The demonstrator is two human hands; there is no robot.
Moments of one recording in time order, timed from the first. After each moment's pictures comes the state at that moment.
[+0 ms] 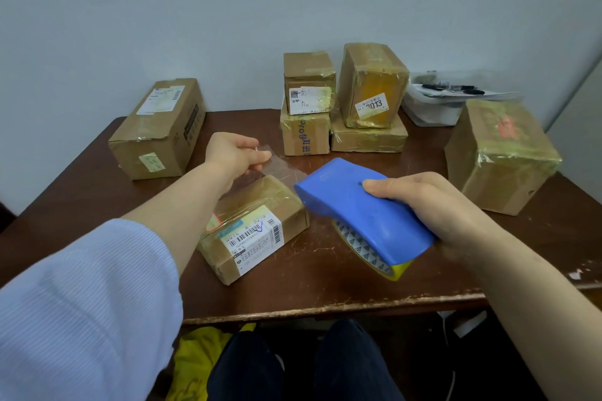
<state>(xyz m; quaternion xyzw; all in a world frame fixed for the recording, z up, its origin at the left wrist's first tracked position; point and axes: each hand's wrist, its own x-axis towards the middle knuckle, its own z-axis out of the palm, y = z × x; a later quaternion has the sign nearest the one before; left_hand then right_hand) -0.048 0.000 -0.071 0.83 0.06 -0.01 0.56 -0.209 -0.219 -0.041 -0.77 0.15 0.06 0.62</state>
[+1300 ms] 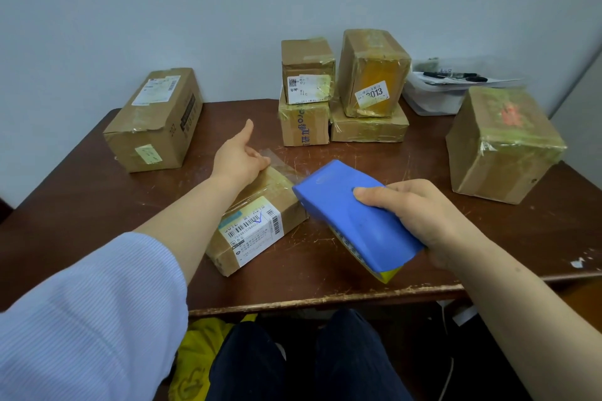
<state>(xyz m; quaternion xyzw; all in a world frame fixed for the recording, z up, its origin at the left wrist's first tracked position) -0.050 -0.005 -0.098 0.91 -0.02 0.01 0.42 -0.213 -0.208 -0.058 -0.77 0.17 0.07 0.61</state>
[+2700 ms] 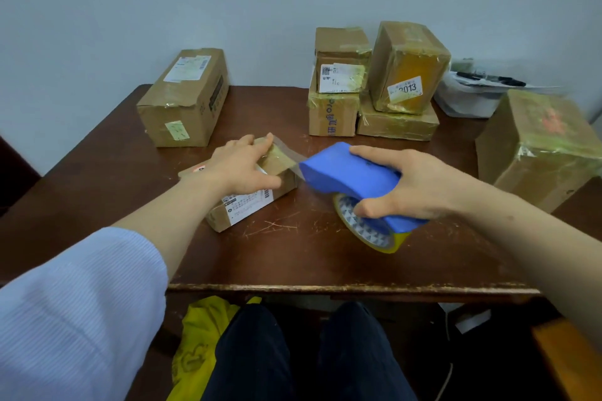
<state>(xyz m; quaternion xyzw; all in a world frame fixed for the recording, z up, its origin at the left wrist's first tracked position) -0.074 0.042 -0.095 0.99 -0.13 -0.07 0.06 -0.174 -0.196 -0.039 -0.97 -0.05 0.13 0.19</state>
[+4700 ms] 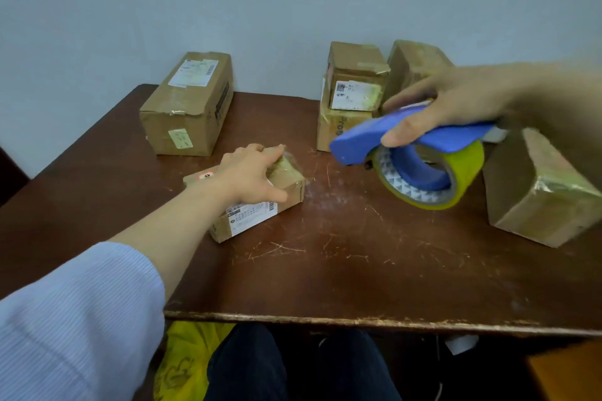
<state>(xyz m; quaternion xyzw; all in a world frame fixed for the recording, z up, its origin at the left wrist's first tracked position) -0.051 0.049 -0.096 0.98 -0.15 -0.07 0.08 -0.128 -0.180 0.068 -0.97 -0.02 0.18 0.14</state>
